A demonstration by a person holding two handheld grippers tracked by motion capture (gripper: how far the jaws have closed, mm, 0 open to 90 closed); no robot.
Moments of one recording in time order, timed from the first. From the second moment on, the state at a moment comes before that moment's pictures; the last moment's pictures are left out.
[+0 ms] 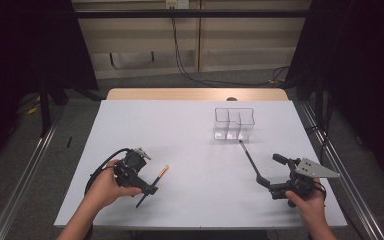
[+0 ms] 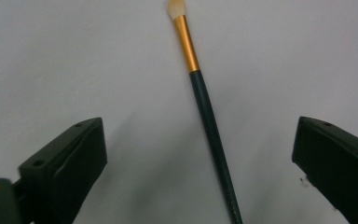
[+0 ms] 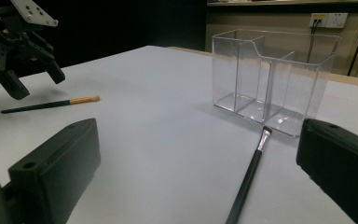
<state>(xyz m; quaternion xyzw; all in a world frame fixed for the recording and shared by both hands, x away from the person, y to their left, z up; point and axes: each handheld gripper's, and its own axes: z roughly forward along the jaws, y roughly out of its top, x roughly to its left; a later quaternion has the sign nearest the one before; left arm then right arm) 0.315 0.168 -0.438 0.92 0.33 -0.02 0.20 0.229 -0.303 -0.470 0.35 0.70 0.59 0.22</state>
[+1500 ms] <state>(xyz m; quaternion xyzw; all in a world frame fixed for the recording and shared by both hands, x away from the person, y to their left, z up) 0.307 0.137 -0.443 0.94 0.34 -0.01 0.07 0.222 -0.312 -0.468 0.36 0.70 0.57 0.24</state>
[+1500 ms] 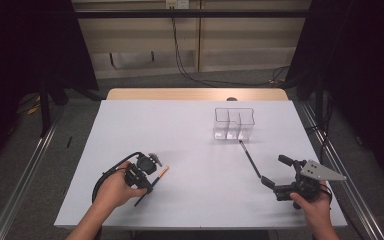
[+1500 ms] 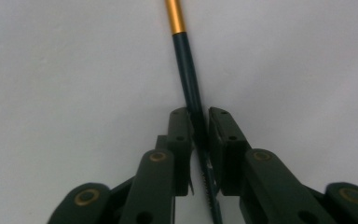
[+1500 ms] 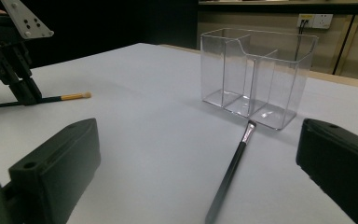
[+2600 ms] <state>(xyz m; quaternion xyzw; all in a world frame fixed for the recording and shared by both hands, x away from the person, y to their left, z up) 0.318 0.148 -0.436 0.92 0.36 -0.04 0.14 0.224 -0.312 -0.468 0.36 0.70 0.57 0.23</state>
